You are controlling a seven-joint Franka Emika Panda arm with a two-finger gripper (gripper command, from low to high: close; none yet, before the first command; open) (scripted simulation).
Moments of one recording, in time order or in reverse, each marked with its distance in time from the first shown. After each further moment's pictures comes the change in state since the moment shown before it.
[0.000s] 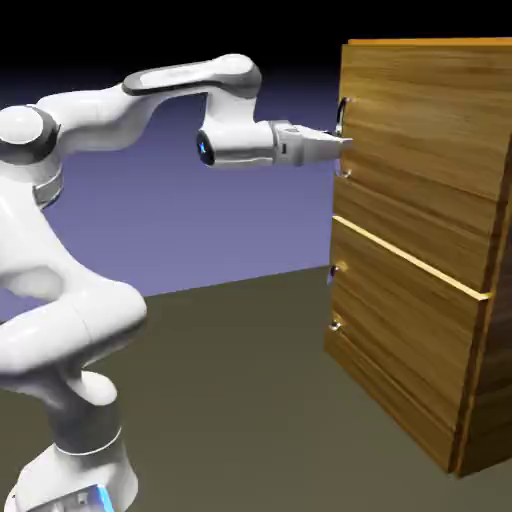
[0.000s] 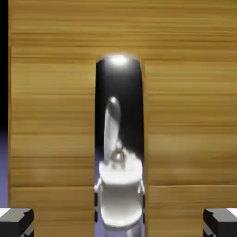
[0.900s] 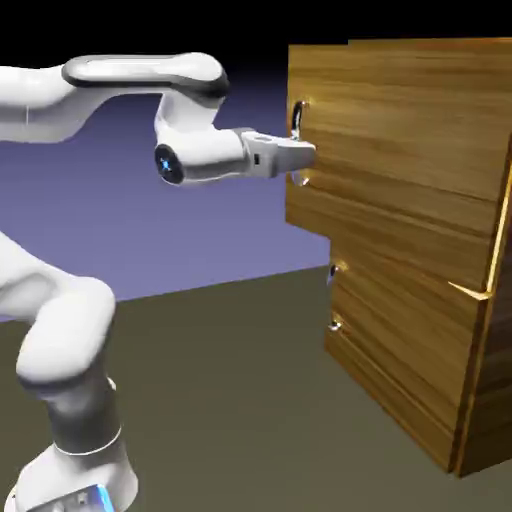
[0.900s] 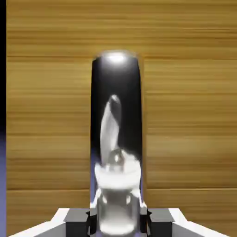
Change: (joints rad) arm 0.942 0.046 -0.727 -0.534 -0.326 -0.229 -0.113
